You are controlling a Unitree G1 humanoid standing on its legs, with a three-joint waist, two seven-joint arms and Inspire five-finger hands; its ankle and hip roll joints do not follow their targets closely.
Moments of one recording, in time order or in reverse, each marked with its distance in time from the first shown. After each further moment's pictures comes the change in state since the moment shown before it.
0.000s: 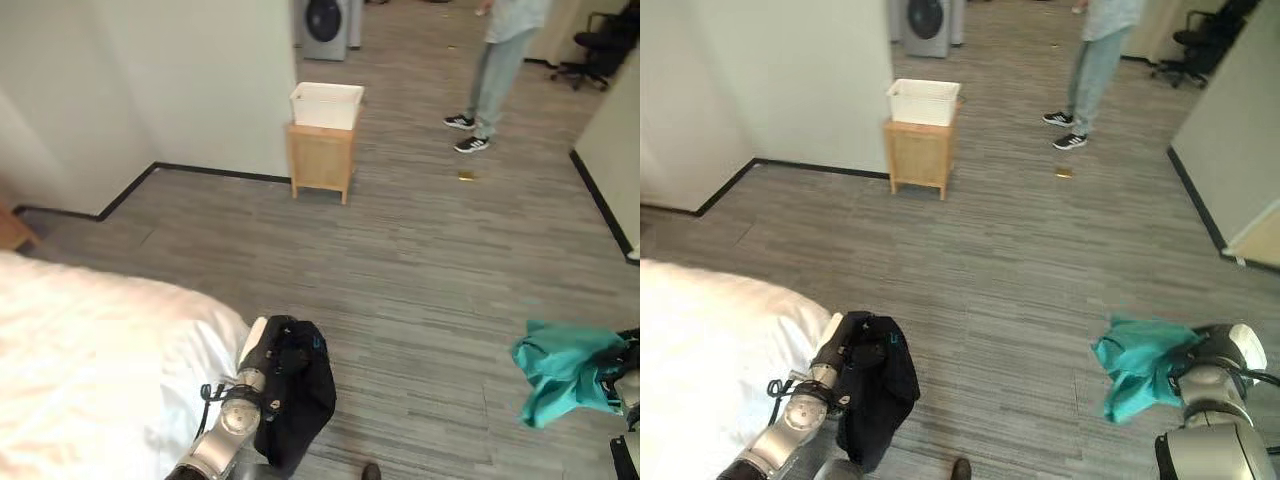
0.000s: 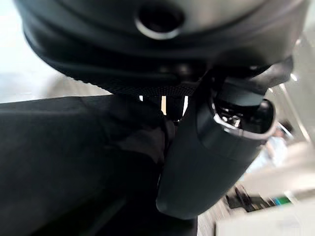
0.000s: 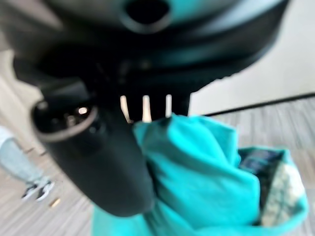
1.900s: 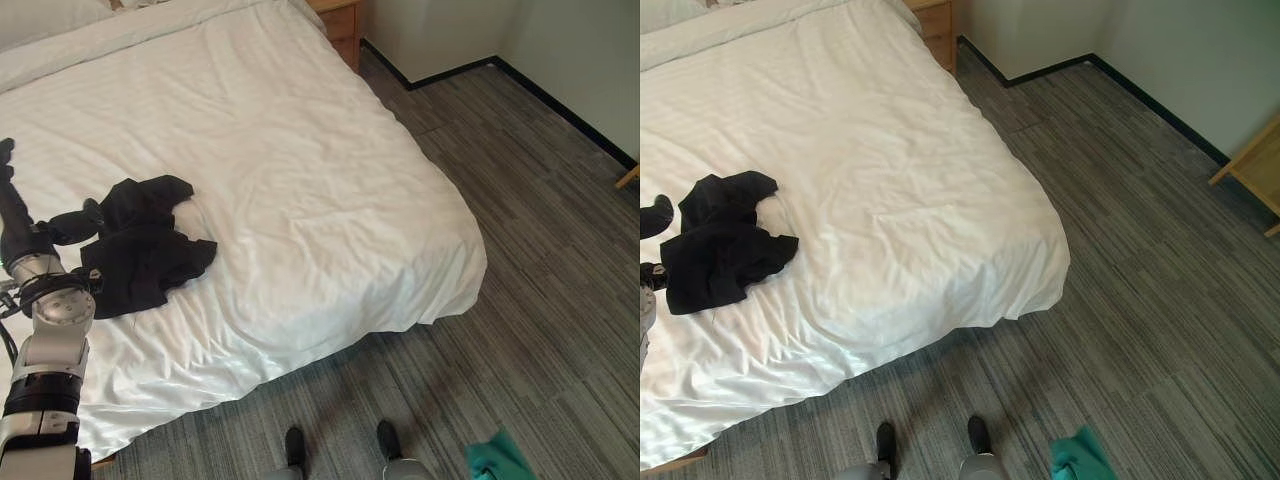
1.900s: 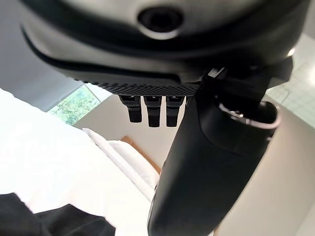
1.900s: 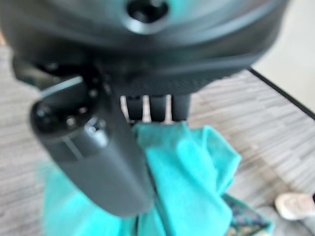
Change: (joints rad) left arm -0.388 0.519 0.534 0.259 -0.073 0.031 0.194; right arm 0.690 0.265 -0.408 0.060 -0.085 -0.024 0.078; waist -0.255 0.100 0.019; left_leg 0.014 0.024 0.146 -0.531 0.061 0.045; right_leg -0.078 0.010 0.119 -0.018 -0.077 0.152
